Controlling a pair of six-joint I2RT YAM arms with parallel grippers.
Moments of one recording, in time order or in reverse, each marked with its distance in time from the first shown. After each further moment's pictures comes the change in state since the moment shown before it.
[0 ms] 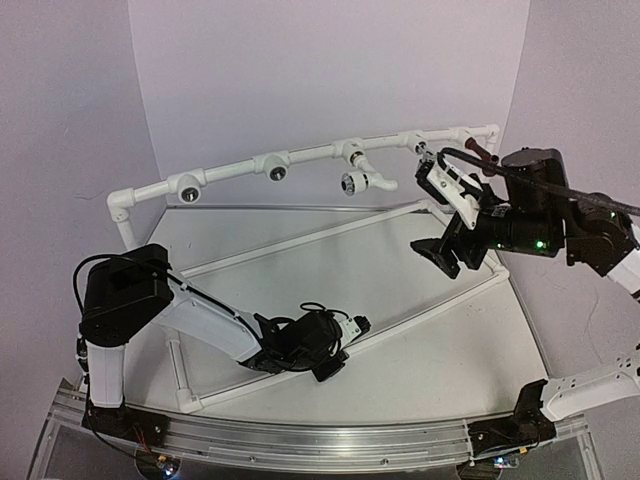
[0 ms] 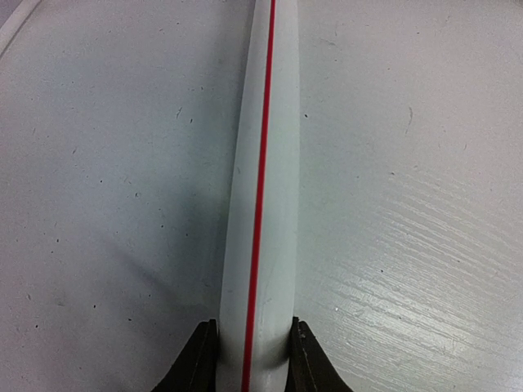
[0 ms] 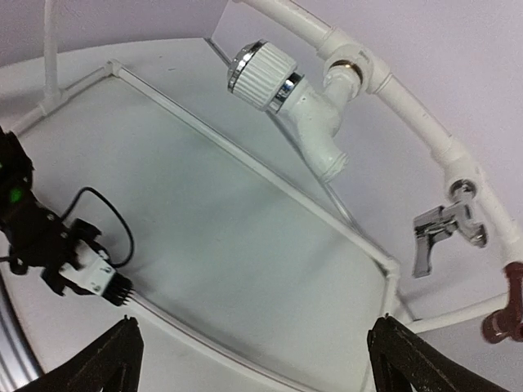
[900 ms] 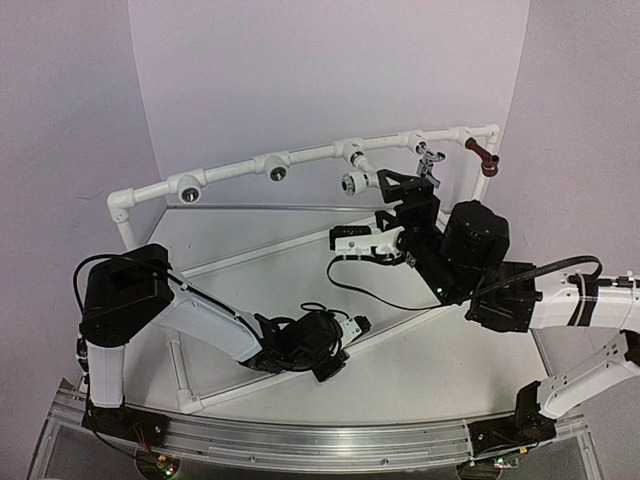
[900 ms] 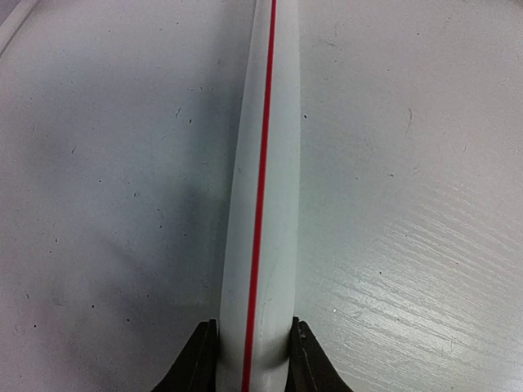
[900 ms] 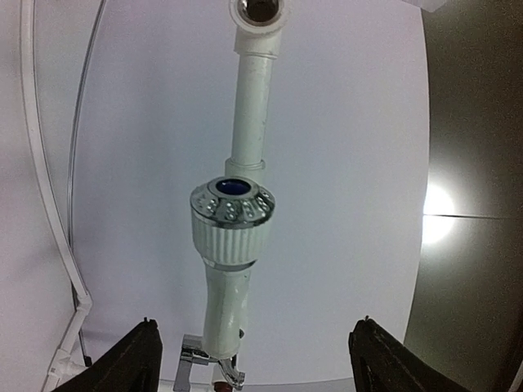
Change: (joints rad) left arm -0.001 0.001 0.005 -0.006 0.000 -0.007; right arm 0.208 0.163 -0.387 1.173 0.516 -1.404
